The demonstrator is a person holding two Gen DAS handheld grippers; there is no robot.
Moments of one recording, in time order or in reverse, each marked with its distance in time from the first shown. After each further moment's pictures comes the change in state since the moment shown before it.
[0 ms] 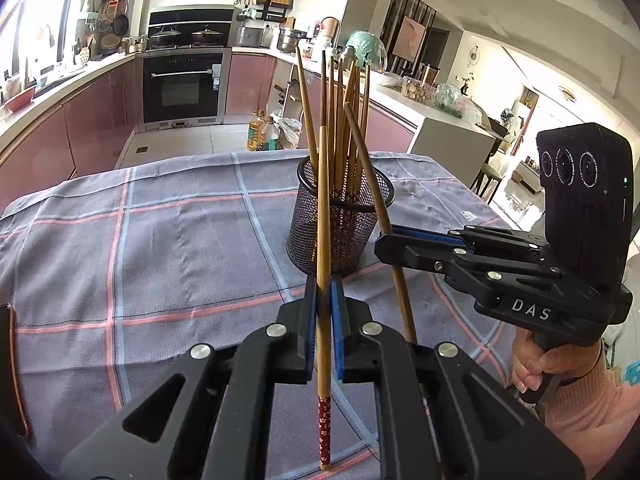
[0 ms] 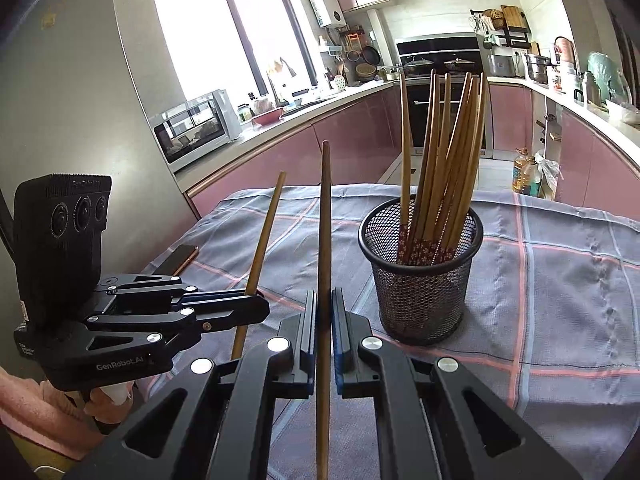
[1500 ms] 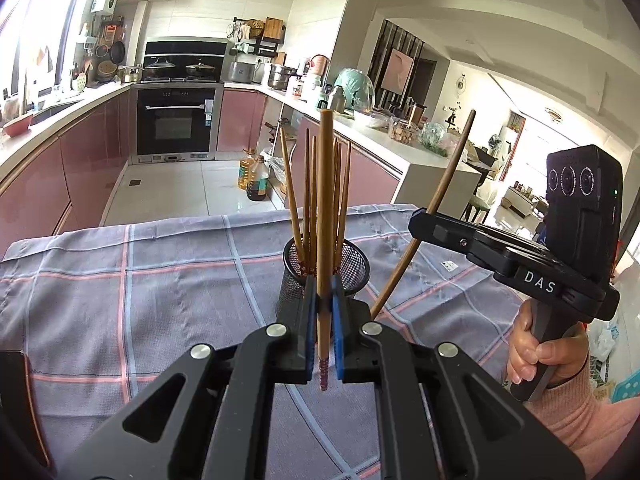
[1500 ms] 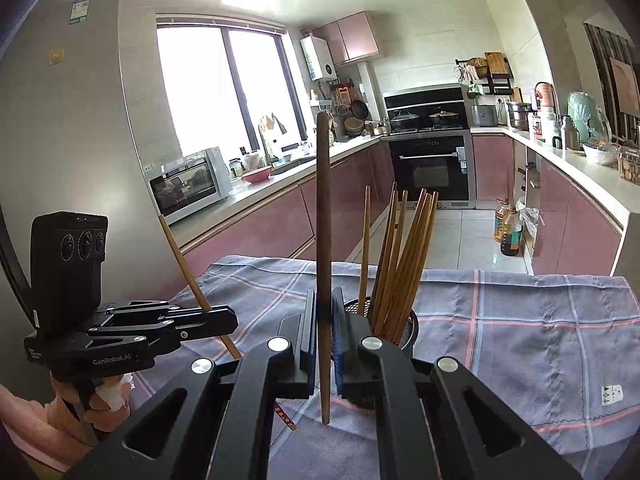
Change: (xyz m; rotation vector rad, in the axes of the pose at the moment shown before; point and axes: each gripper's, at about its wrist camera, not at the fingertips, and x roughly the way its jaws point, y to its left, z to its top) left arm -0.036 -0.009 0.047 0.011 -0.133 -0.036; right arm -0.049 -0.010 0.045 -0.026 -0.191 -0.046
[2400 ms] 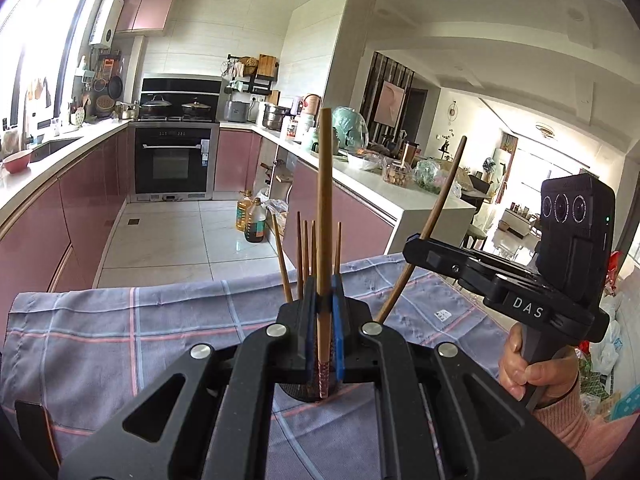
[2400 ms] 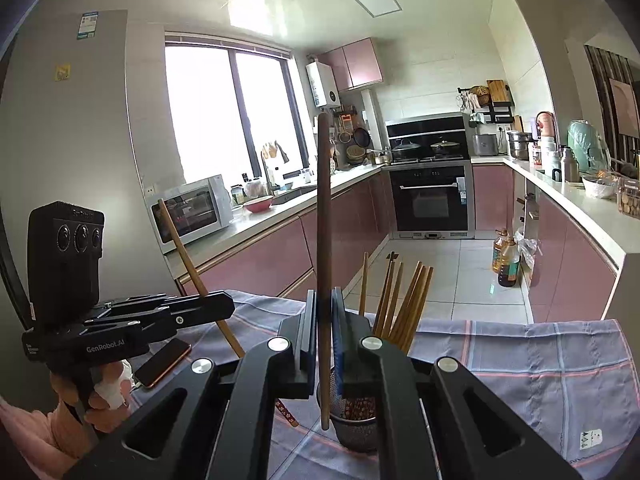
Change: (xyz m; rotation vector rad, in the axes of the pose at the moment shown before) left arm -0.027 -0.015 0.054 0.039 -0.142 -0.007; right arm -0.010 0.007 0.043 -0.028 -0.099 -0.007
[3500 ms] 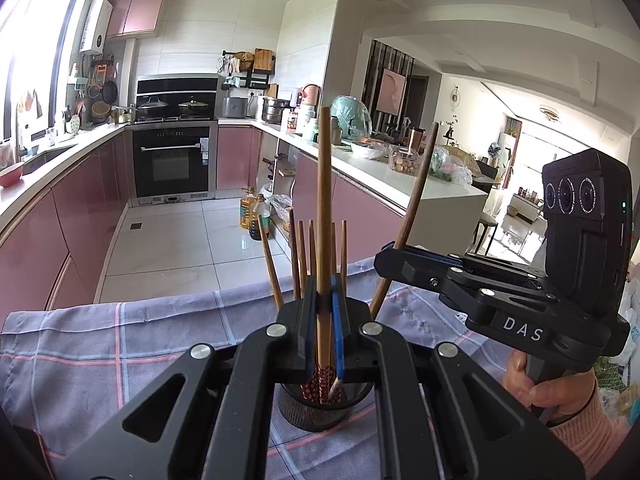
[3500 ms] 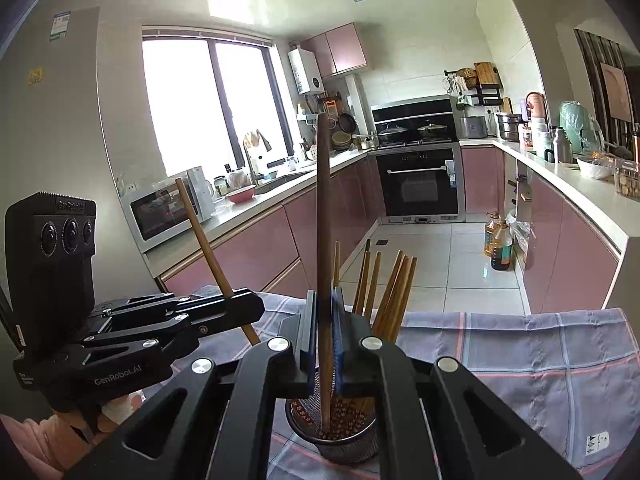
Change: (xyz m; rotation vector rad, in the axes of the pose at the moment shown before) left arm 0.024 -0.030 0.009 0.045 0.044 0.022; right arm 0.038 -0.018 -0.007 0.042 0.060 -0.039
